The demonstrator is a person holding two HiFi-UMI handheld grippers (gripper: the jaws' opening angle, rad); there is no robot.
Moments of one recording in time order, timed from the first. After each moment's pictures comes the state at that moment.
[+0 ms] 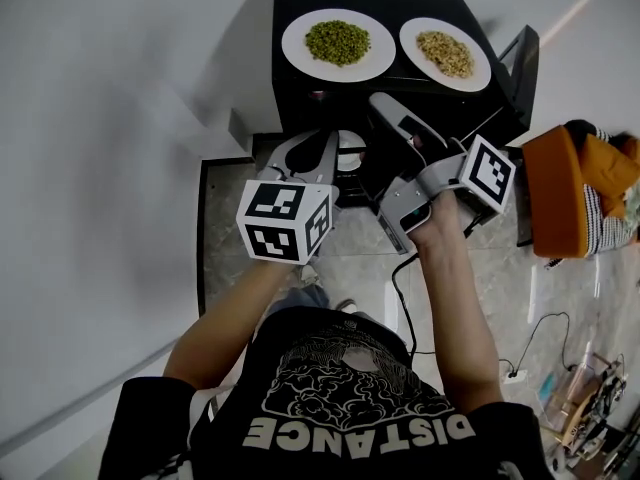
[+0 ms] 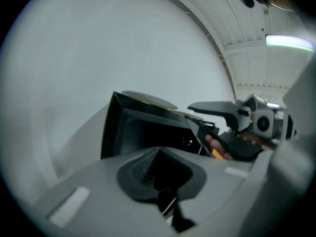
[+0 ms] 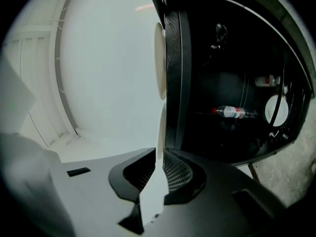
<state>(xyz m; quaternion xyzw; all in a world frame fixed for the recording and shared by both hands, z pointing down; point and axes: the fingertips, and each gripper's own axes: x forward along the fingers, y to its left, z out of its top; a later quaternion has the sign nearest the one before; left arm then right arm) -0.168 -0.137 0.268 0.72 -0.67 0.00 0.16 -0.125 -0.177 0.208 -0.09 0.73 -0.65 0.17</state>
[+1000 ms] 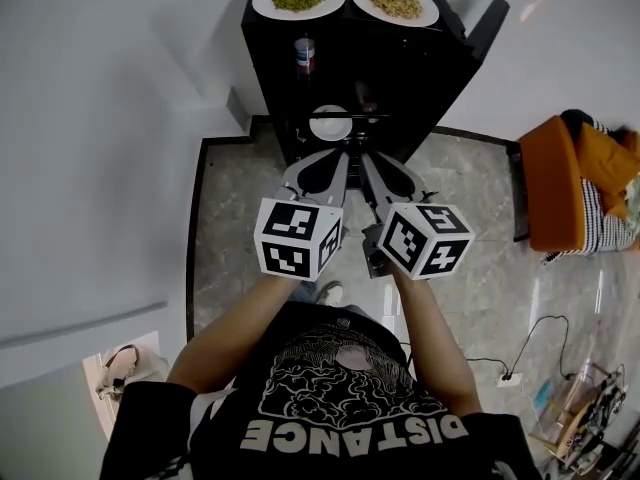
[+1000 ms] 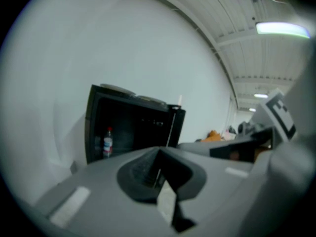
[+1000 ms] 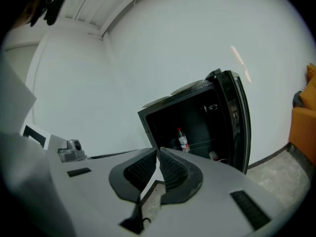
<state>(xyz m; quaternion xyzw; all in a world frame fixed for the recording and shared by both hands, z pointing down) -0.013 -0.043 0.292 0.71 -0.68 0.03 0.16 0.022 -0.061 0.291 -0.25 0.94 -0.23 -0.08</state>
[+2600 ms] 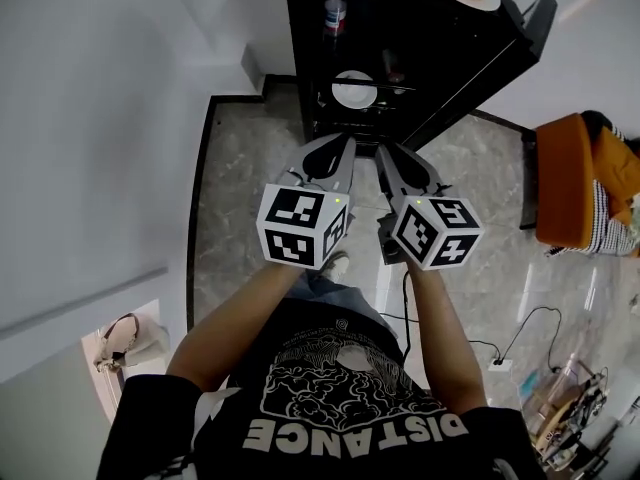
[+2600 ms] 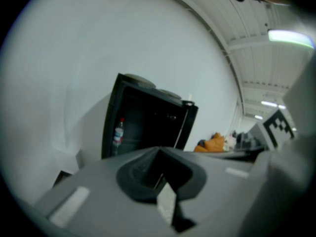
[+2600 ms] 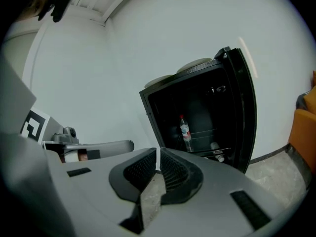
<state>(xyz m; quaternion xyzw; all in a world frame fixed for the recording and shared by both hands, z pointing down) -0.060 -0.016 0.331 0.69 -0.69 0.01 0.21 -0.010 -0.044 0.347 -0.24 0.94 -0.22 -0.14</state>
